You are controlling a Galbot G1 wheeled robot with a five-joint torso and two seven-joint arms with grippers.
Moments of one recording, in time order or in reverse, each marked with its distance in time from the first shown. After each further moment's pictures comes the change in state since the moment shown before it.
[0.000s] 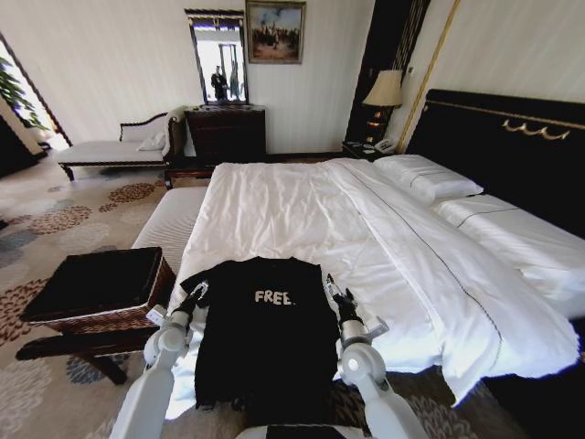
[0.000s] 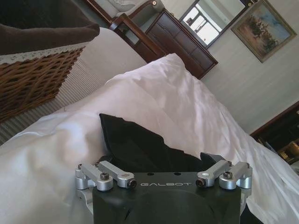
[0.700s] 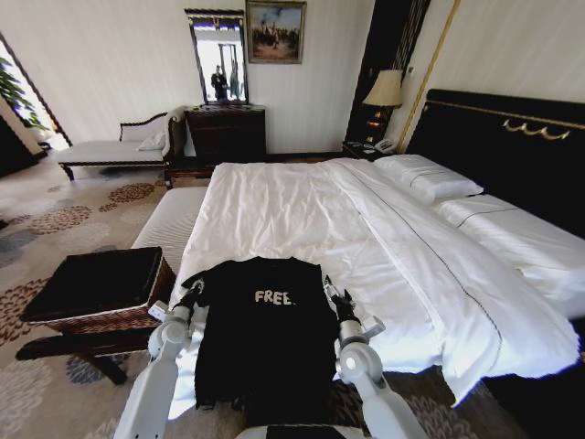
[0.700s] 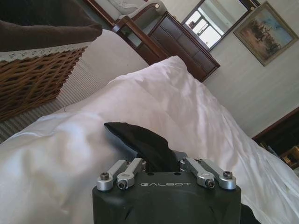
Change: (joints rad) left arm -0.022 -0.014 0.000 0.035 0.018 -0.014 0.010; right arm 0.018 -0.009 -0.009 -0.032 0.001 0.005 -0.006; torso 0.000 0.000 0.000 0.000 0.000
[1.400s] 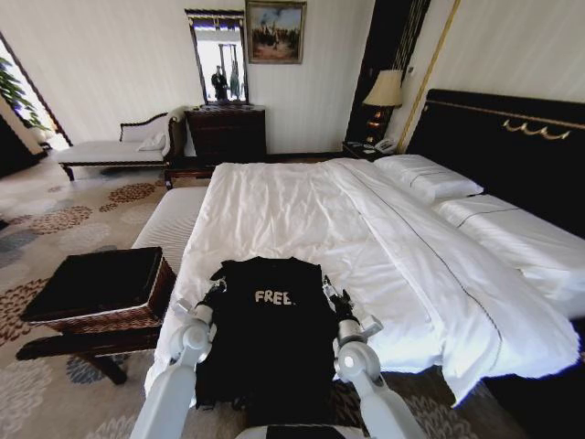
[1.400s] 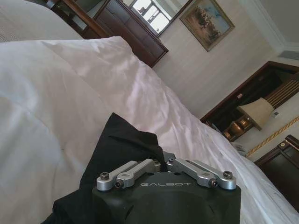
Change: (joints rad) left arm 0.034 -0.067 0.163 -0.118 0.072 -0.027 0.069; right arm 0.008 0.013 -0.002 -0.023 -0.004 0.001 -0.003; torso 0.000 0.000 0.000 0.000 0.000
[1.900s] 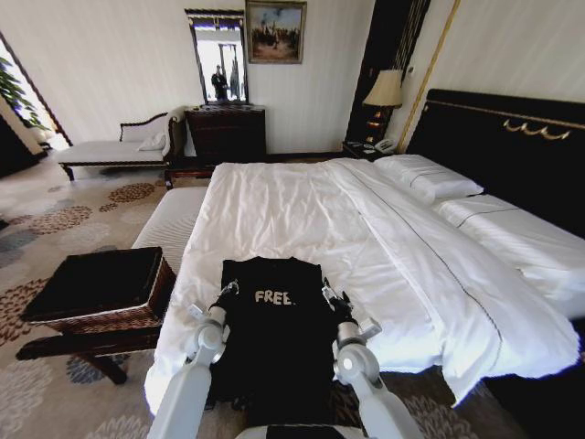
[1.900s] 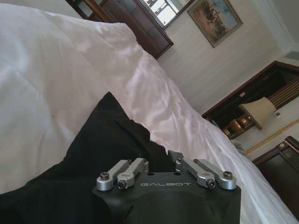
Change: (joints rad) left arm -0.012 -0.055 0.024 0.035 -0.010 -0.003 -0.014; right arm -0.003 0.007 -0.007 -0.021 -0.012 0.012 -0.017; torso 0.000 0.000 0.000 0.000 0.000
